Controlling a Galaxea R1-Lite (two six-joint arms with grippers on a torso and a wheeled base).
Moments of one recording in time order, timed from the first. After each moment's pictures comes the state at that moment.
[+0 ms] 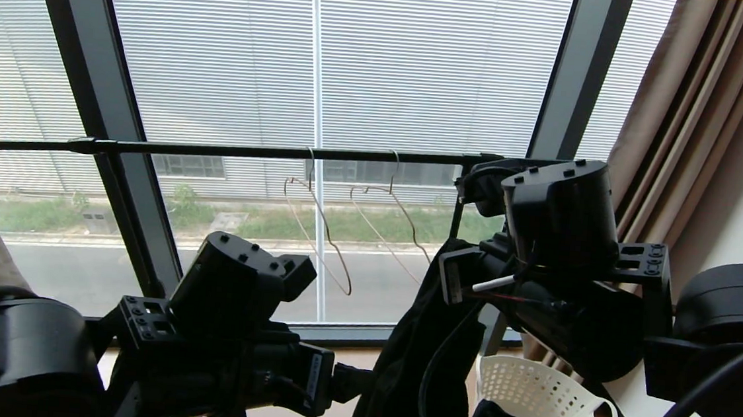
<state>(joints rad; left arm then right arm) -0.76 1.68 -0.75 -0.21 -0.07 -0.44 0.83 1.75 -1.10 -0.14 -0.63 0.18</state>
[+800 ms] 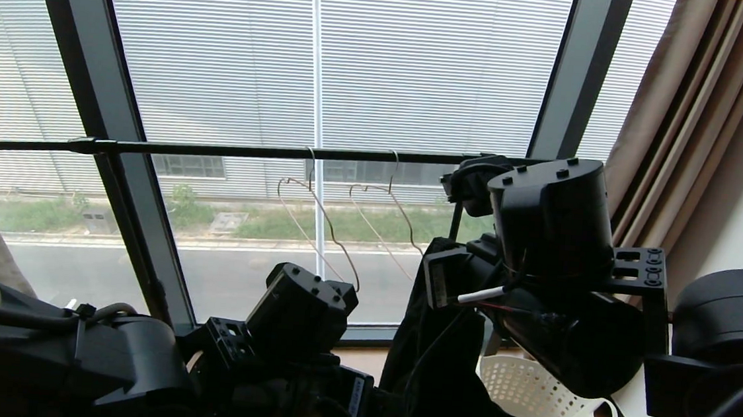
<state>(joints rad) -0.83 1.83 -0.80 -0.25 -0.04 -0.44 0.89 1.76 -1.12 -0.14 -0.66 0.21</state>
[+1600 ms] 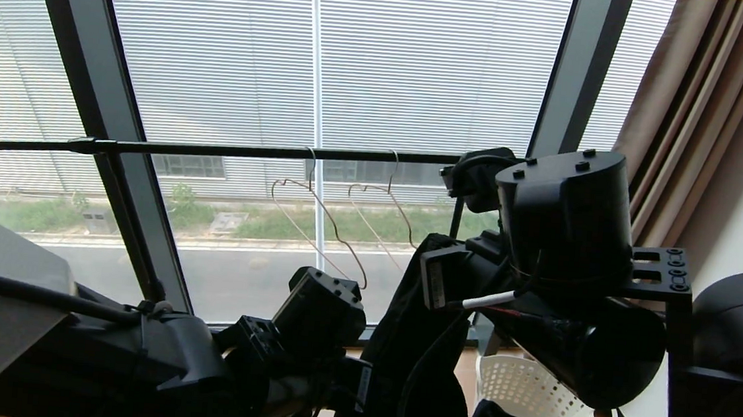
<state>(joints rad) -0.82 1.92 -0.85 -0.26 0.09 -0.45 0.92 1.73 -1.13 -0.14 -0.66 0.21</state>
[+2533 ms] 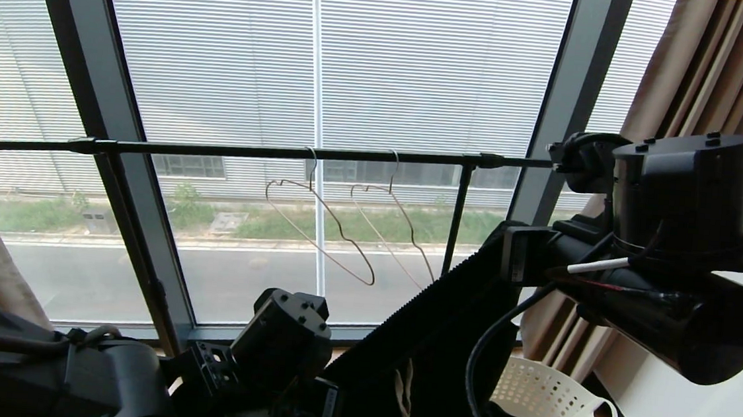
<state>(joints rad) -0.82 1.82 -0.69 -0.26 0.18 -0.46 0.76 1.60 -1.02 -0.15 -0.65 0.29</state>
